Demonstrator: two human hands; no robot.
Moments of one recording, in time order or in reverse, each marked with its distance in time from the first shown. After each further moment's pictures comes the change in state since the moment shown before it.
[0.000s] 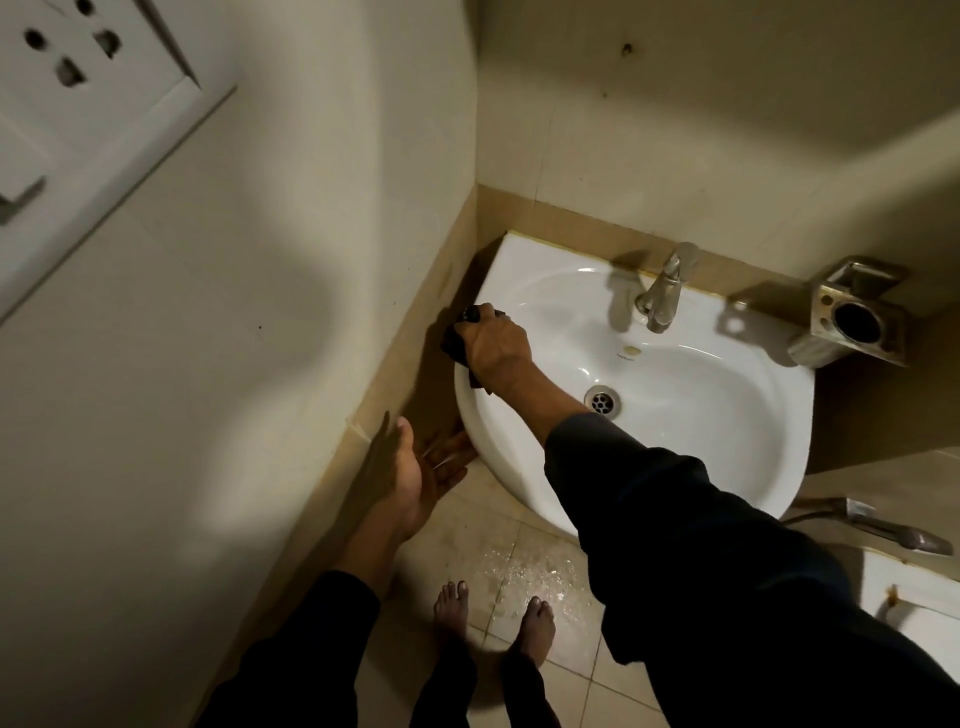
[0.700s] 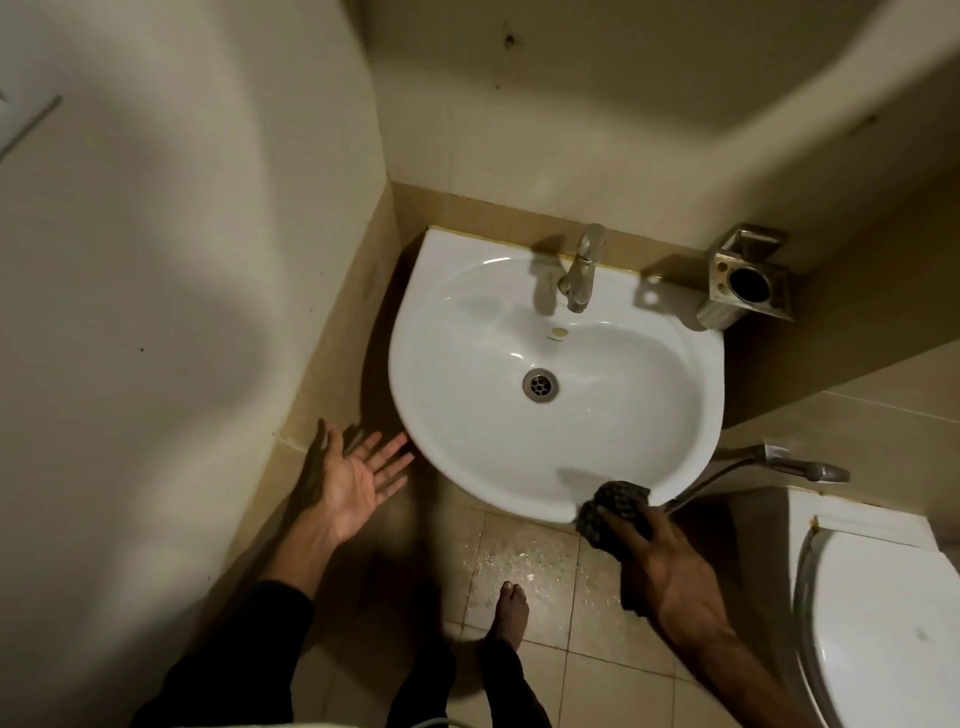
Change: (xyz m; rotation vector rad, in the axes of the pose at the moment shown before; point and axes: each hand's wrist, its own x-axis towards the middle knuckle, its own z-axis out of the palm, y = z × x) left_hand 0.017 0.002 -0.022 0.049 -0.114 -0.071; right_hand -0.339 0.129 0.085 0.192 -0.116 0.332
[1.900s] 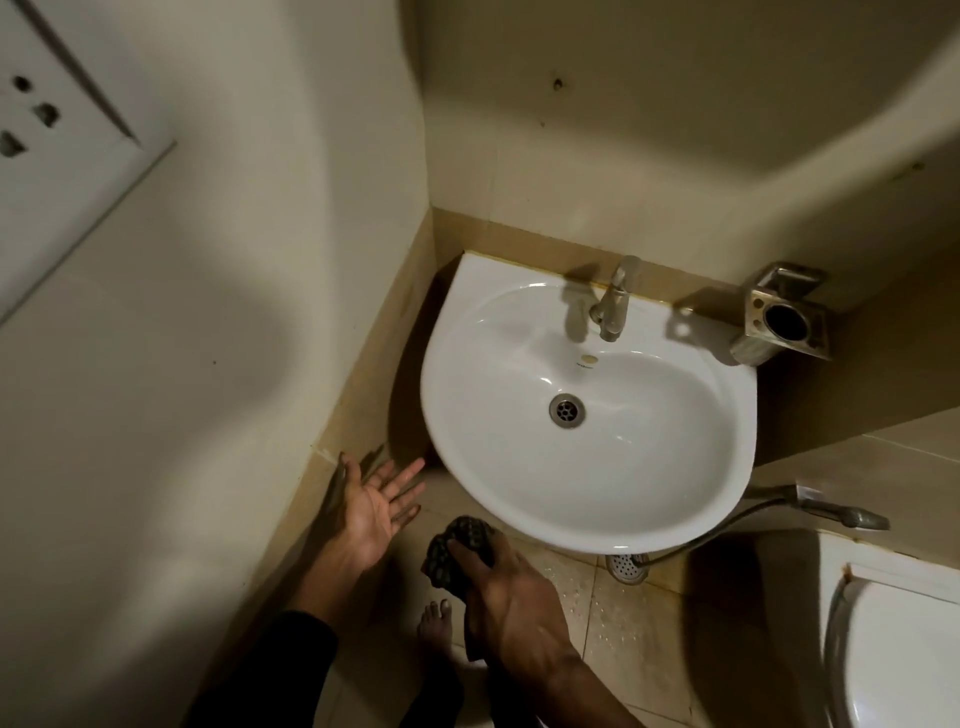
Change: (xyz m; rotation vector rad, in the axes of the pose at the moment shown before) left_hand -0.004 -0.012 -0.012 -0.009 0.054 0.017; right_hand 0.019 -0.165 0.014 0.215 -0.047 -0.267
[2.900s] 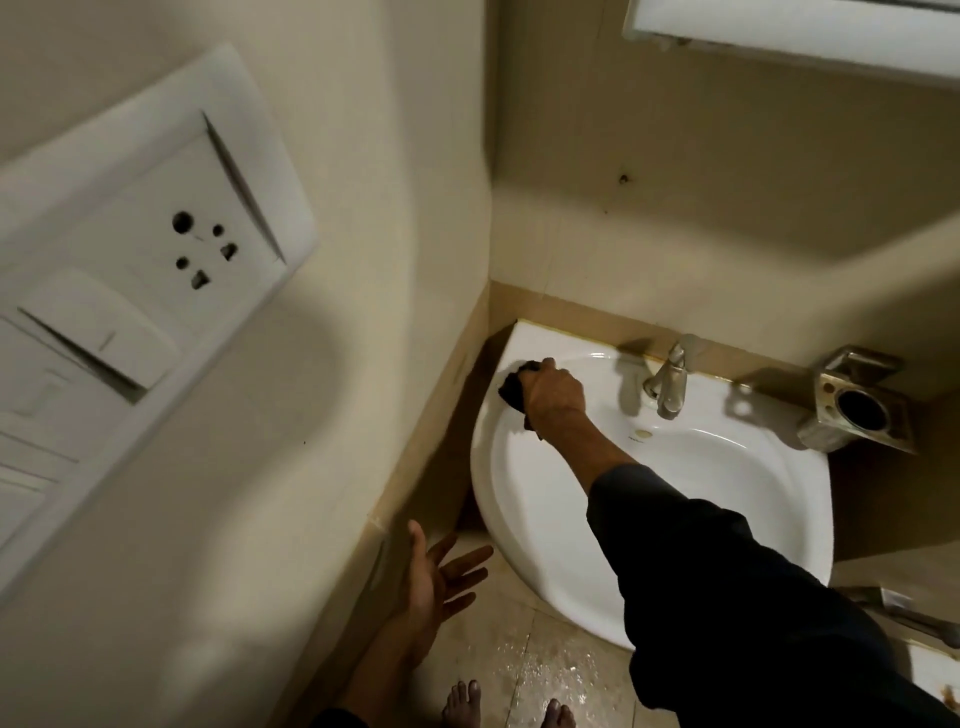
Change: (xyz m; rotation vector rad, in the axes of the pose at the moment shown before) left_hand -0.011 -0.007 0.010 0.206 0.049 -0.010; right_hand 0.267 -0.008 -0.158 -0.376 0.138 0.112
